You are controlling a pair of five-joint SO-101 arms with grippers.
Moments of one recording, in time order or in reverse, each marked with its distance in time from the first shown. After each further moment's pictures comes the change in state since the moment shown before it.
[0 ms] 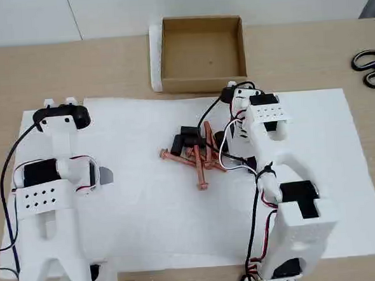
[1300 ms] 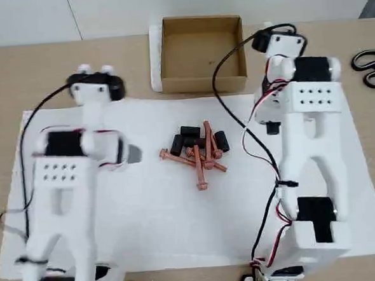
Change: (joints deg) left arm 18.5 14.8 -24.3 9.8 5.9; right arm 7.5 -13.8 -27.6 22.2 2.7
